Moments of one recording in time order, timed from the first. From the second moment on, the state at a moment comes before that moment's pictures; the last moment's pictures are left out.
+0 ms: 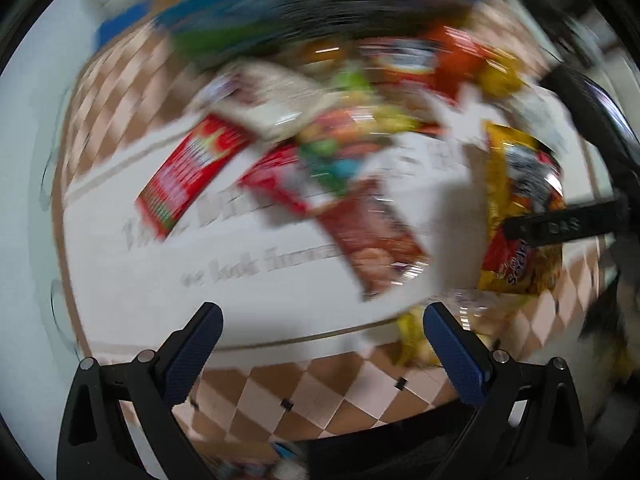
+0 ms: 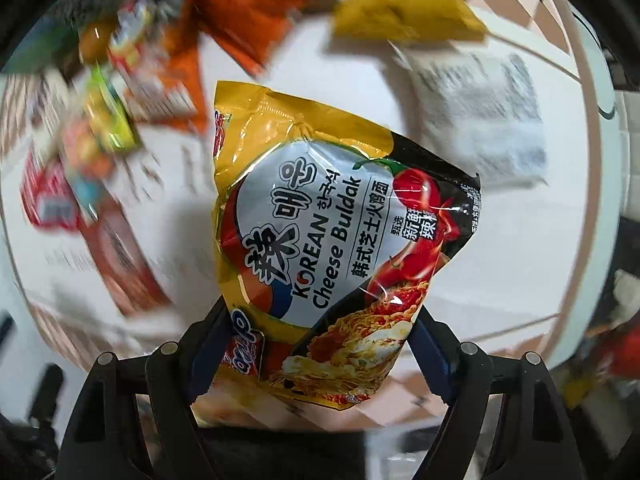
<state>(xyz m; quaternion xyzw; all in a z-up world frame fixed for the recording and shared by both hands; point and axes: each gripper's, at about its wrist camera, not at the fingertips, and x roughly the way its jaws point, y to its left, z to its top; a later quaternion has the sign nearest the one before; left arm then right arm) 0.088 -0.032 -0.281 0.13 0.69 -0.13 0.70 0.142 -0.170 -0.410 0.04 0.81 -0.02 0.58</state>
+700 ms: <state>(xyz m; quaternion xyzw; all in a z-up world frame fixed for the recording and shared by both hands) 0.036 -0.157 -0.365 0.38 0.65 -0.34 0.56 0.073 -0.242 -0.452 0.13 0.83 0.01 0.55</state>
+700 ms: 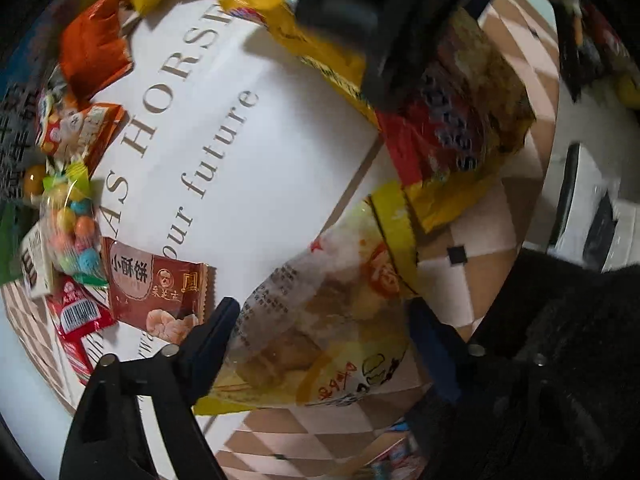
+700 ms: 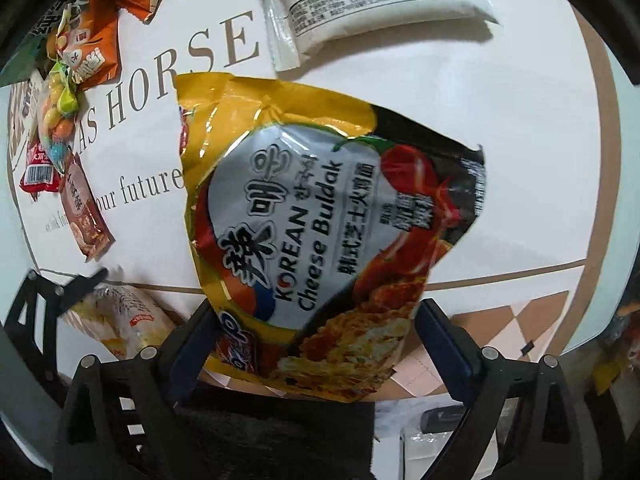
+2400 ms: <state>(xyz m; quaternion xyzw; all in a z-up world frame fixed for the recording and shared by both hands) 0.469 0.085 -0.193 -0.24 0.69 -0.09 0.68 0.335 -0.230 -0.246 0.13 0.70 0.05 0.70</state>
